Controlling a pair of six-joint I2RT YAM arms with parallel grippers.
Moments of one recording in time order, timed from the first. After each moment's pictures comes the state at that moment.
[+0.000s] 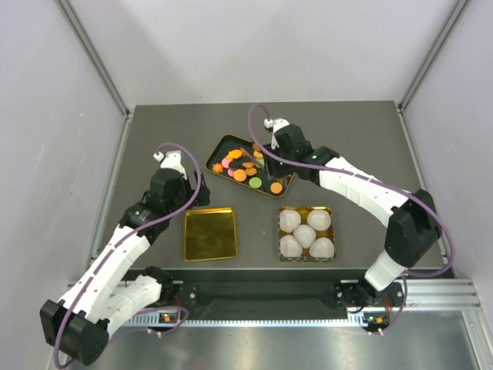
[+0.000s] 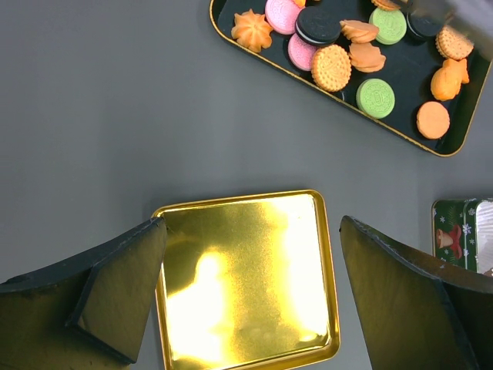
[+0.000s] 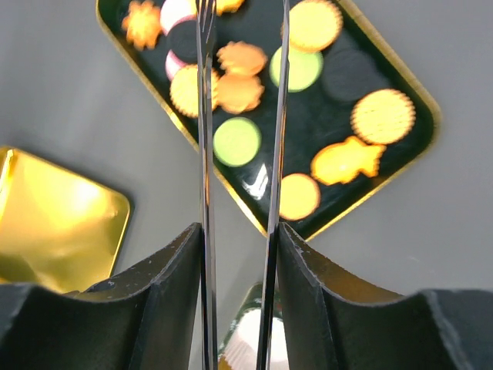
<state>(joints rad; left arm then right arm) -0.41 0.87 0.77 -0.50 -0.17 -0.42 0.69 1.60 1.34 -0.45 0.07 0.26</state>
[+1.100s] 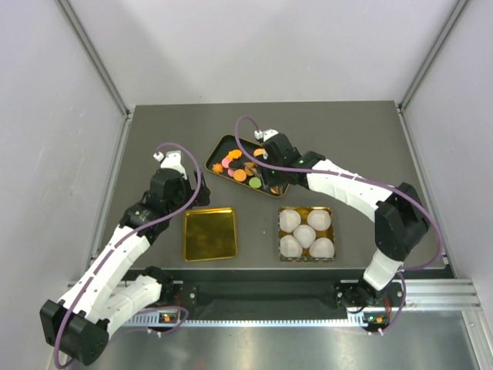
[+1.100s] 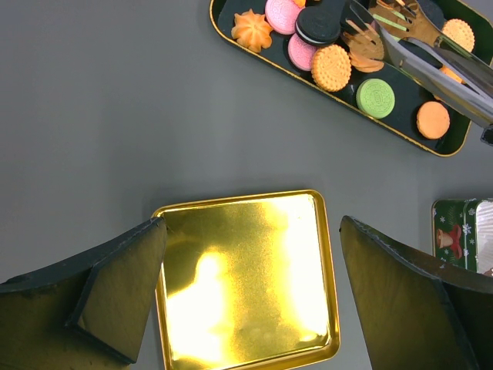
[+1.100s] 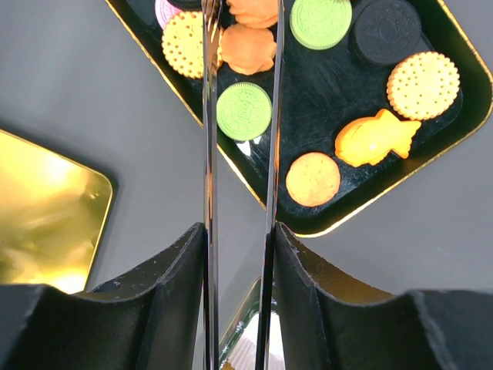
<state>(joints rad) -0.41 0.87 0.77 -0.50 -0.17 -0.42 0.76 1.70 1.34 -0.48 0.12 0.26</state>
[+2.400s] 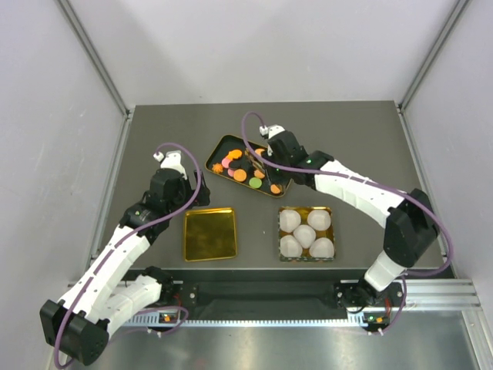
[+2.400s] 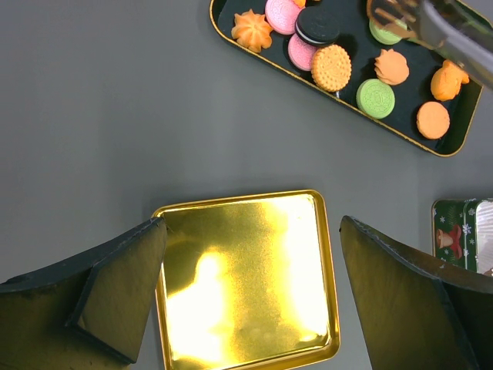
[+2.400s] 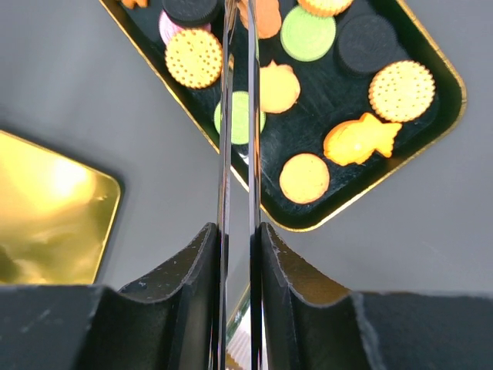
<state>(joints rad) -0.41 0.87 0.77 -0.50 -0.17 -0.42 0.75 1.65 1.33 -0.48 0.13 0.27</state>
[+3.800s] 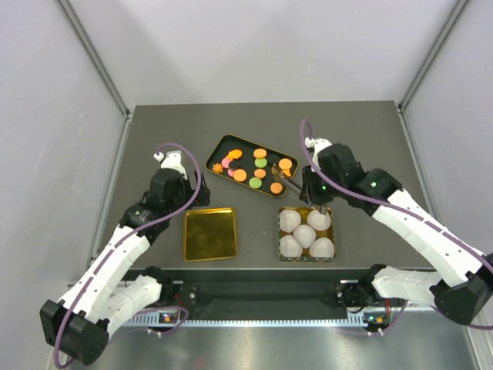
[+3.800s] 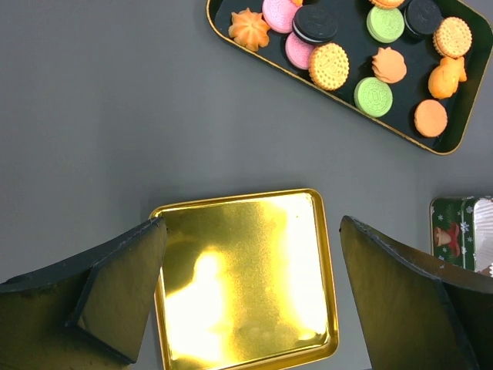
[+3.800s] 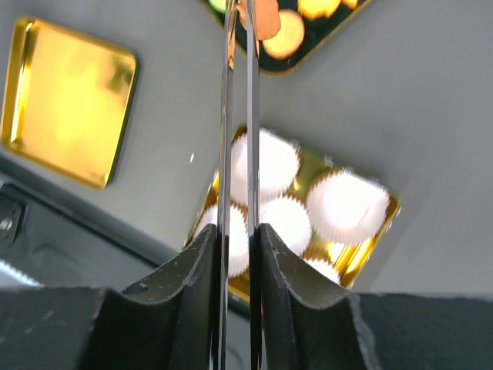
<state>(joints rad) -0.41 0.87 0.77 -0.50 -0.17 -0.42 0.68 1.15 1.18 -0.82 0.03 0.33</state>
